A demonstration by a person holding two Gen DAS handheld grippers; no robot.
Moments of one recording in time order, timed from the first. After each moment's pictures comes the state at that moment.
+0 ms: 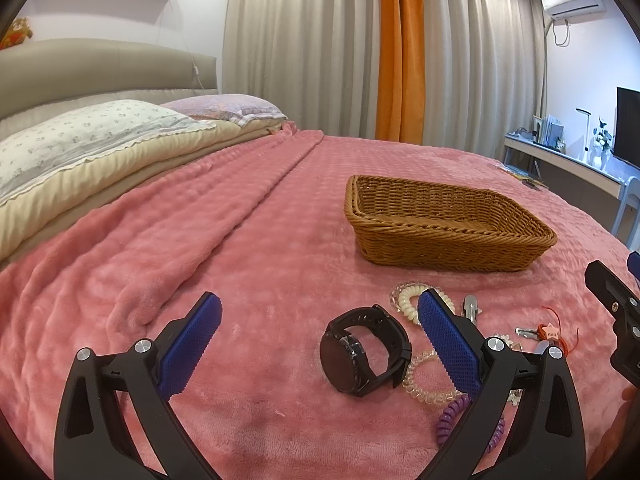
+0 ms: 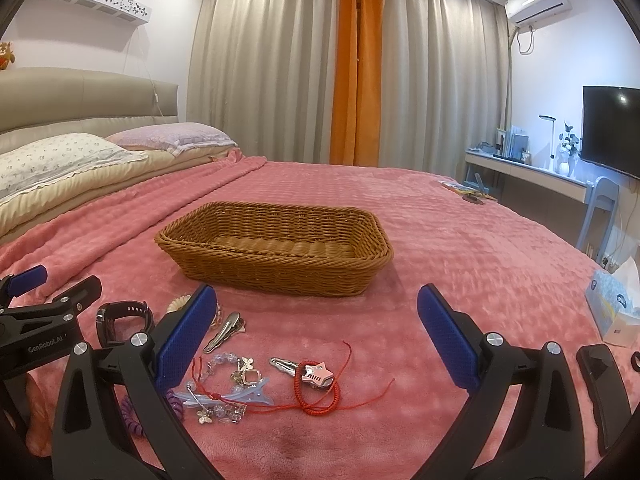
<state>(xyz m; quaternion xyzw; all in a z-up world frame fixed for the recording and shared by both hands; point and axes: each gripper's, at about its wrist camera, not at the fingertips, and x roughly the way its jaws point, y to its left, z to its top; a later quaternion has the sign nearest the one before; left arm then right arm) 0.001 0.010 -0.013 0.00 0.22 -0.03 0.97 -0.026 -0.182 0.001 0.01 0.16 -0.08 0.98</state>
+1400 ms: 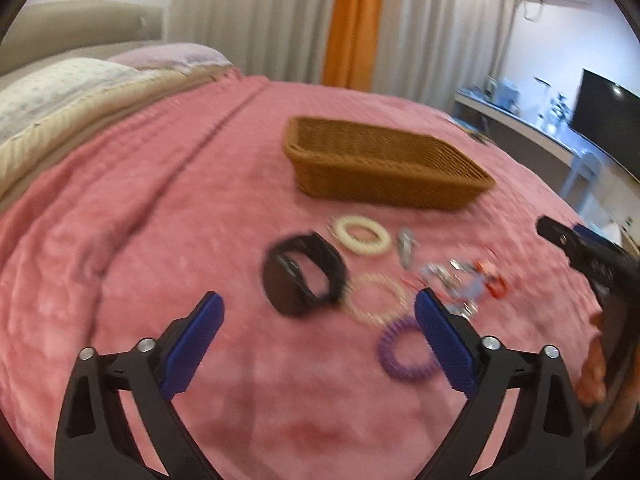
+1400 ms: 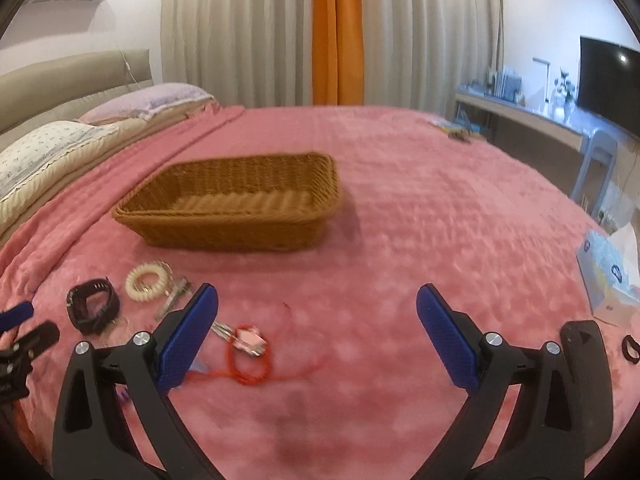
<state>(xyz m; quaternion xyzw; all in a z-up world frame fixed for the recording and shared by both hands) -0.027 -0.001 -0.017 -0.01 0.33 -0.16 0.93 -0.017 -0.255 -0.001 0.04 0.29 -0.10 0.95</state>
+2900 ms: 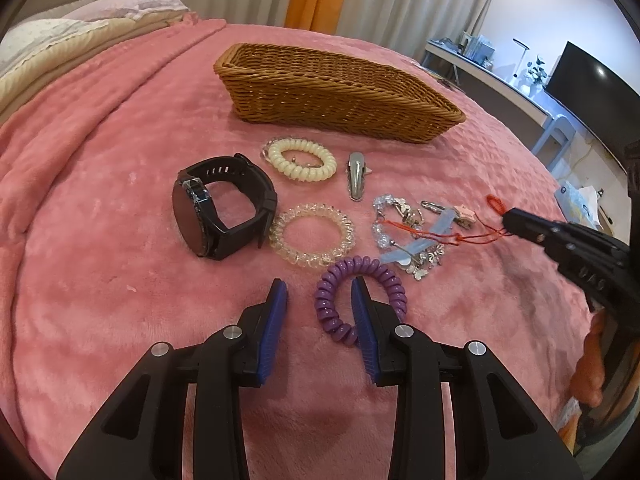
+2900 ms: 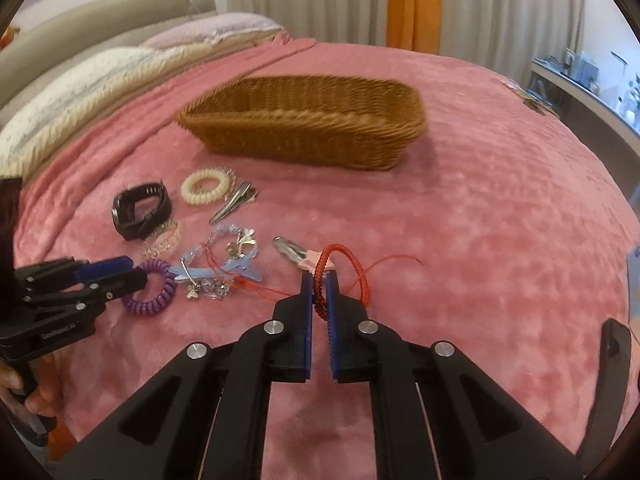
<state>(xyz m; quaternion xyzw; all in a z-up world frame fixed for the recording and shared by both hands) -0.001 -0.024 -0.050 -0.02 0.43 -0.22 0.88 -0.022 -0.230 -0.022 0.02 0.39 0.03 0.92</state>
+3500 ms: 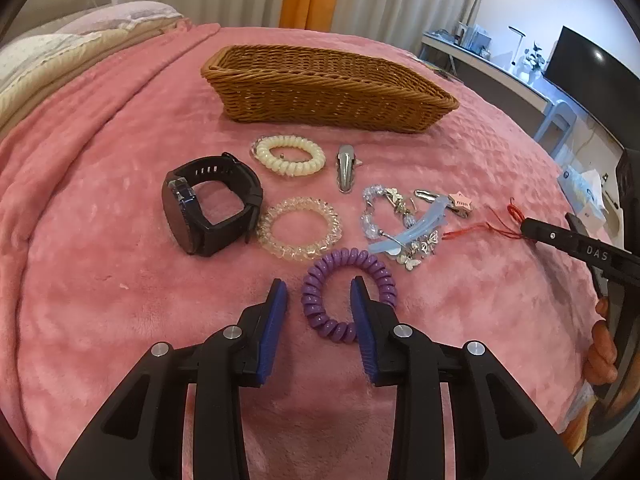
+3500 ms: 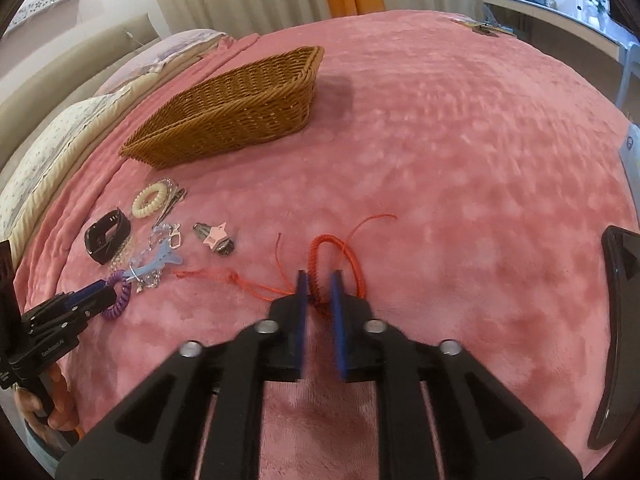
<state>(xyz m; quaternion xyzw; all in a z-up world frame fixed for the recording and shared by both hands) -0.010 -0.036 -0.052 0.01 0.43 -0.21 0.88 -0.037 -0.304 -0.049 0.13 0.42 0.00 0.90</state>
